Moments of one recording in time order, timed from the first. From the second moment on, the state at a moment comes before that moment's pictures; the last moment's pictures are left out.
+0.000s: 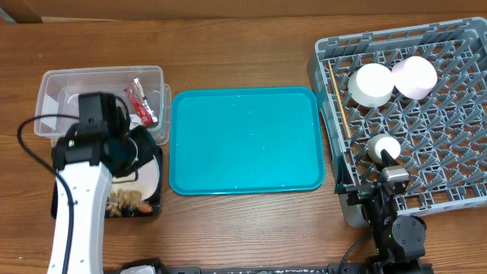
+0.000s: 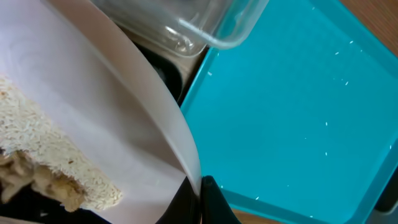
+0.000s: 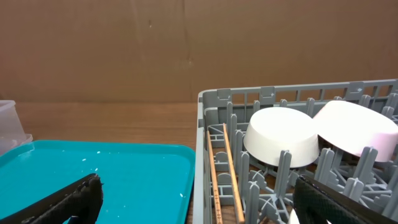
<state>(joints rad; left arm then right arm) 0.13 1.29 1.10 -1.03 0.18 -0.46 0.16 0.01 0.02 -0.03 0.01 0.07</state>
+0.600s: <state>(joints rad) 0.49 1.15 1.06 -1.08 0.64 -0.15 0.16 0.01 0.02 -0.03 0.01 0.07</state>
